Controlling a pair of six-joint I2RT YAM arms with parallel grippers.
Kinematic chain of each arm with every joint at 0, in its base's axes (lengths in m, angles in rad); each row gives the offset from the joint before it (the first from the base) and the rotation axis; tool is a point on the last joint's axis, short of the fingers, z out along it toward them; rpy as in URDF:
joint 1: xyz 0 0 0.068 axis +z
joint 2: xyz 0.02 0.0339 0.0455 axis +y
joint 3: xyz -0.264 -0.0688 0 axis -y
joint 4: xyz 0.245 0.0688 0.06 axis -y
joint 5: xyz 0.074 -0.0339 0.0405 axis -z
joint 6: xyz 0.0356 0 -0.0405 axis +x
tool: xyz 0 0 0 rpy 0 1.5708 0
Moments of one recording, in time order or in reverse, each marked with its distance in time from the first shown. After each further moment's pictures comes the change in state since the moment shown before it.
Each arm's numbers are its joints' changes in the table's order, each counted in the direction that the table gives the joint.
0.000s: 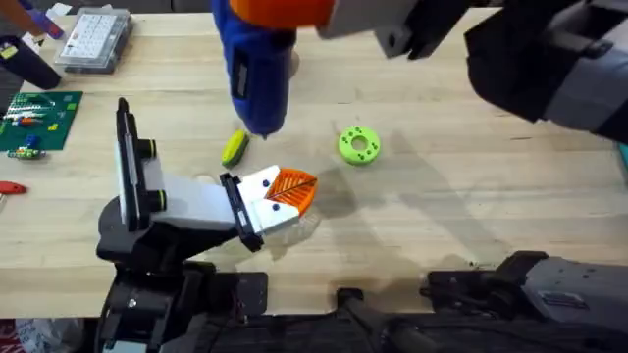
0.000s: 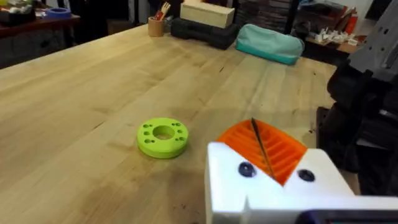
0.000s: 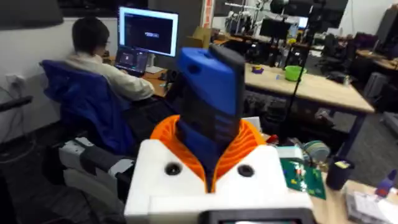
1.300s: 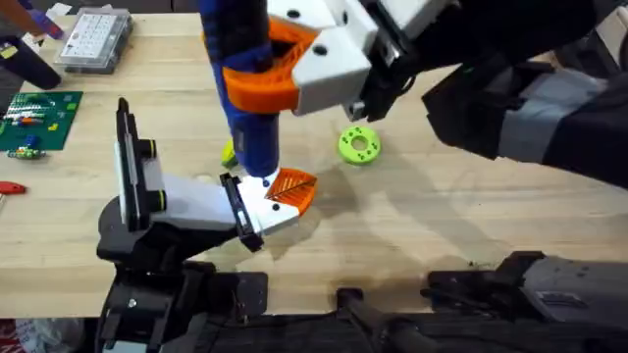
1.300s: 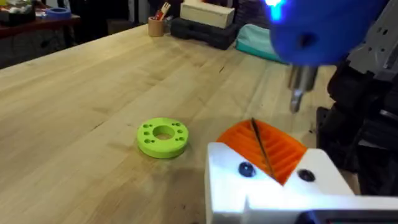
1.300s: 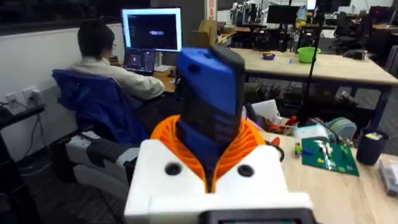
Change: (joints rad) left arm 0.000 0.000 0.000 0.000 0.000 0.000; right arm 0.064 0.035 -0.180 0.068 0.065 -0.033
